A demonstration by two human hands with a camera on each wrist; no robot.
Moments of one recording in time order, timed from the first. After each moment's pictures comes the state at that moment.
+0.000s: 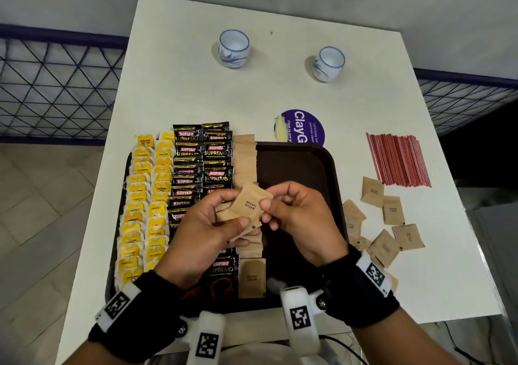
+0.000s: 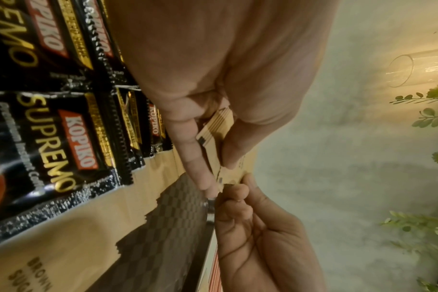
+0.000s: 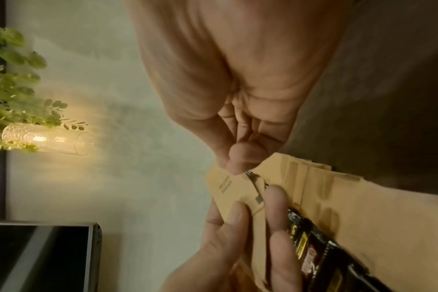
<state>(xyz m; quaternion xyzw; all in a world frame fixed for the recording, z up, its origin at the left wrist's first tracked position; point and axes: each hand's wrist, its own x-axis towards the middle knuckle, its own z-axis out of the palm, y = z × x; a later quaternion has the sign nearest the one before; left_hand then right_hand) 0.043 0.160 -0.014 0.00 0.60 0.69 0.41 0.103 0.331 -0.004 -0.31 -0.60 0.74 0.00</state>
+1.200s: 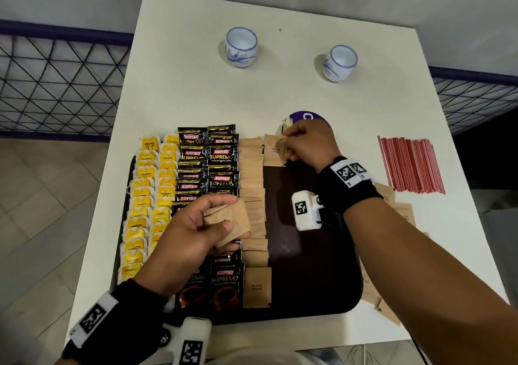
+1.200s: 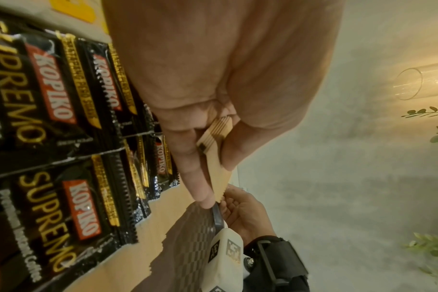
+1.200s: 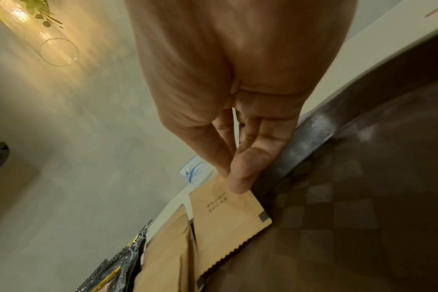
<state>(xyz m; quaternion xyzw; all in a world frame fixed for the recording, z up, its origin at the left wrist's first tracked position) 0.025 0.141 -0.015 -0.02 0.60 0.69 0.41 -0.027 0.429 -0.040 -0.31 -0.83 0.46 -0.01</state>
